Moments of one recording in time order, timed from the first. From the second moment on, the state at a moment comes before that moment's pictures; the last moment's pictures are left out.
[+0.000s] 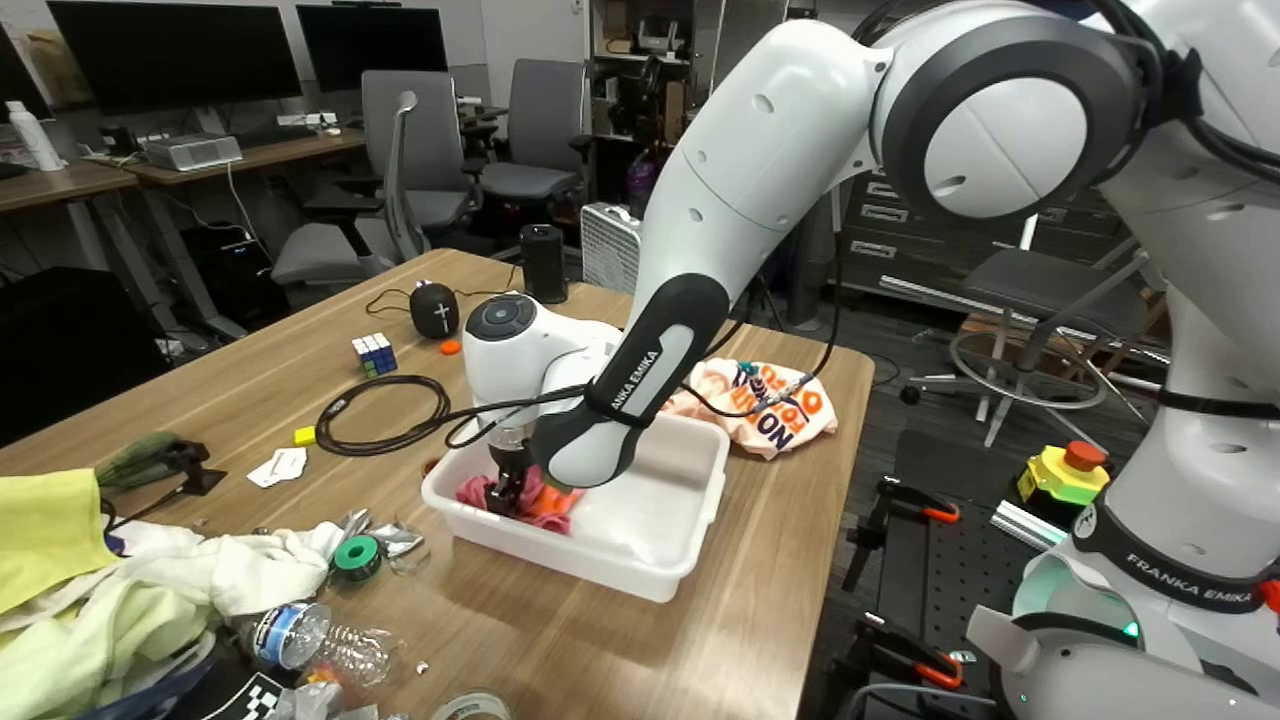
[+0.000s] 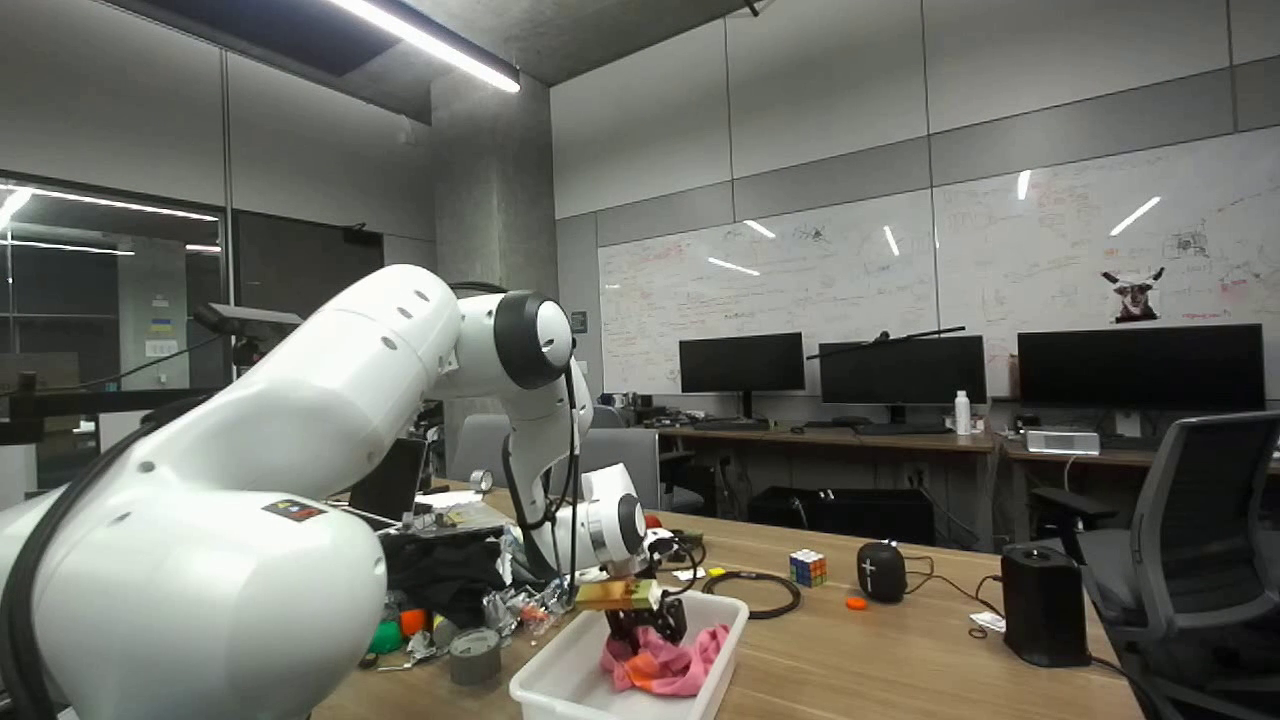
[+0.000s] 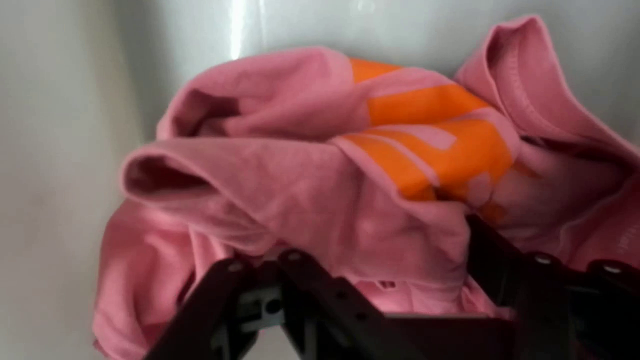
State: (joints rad) arm 0.32 0.89 -0.13 -1.70 -0.31 2.71 0.33
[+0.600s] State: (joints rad) arm 0.32 0.89 -0.13 -1.68 -0.30 2.71 0.33
